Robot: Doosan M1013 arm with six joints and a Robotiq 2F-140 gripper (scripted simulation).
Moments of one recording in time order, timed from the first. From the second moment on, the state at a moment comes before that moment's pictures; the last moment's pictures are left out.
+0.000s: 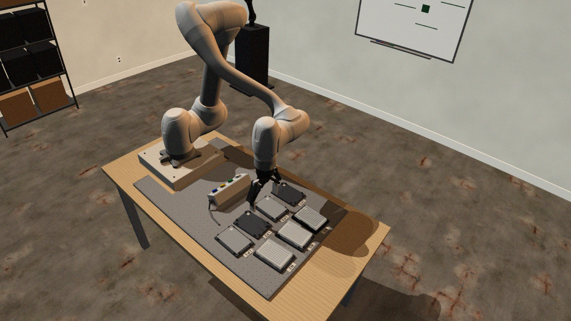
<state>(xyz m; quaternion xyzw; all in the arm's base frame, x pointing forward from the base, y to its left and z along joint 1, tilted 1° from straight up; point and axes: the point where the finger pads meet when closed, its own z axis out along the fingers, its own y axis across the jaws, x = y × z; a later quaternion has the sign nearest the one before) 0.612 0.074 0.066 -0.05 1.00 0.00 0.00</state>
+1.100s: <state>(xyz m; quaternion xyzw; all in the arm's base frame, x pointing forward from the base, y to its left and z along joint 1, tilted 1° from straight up) 0.615 0.067 0.066 -0.05 1.00 0.00 0.01</state>
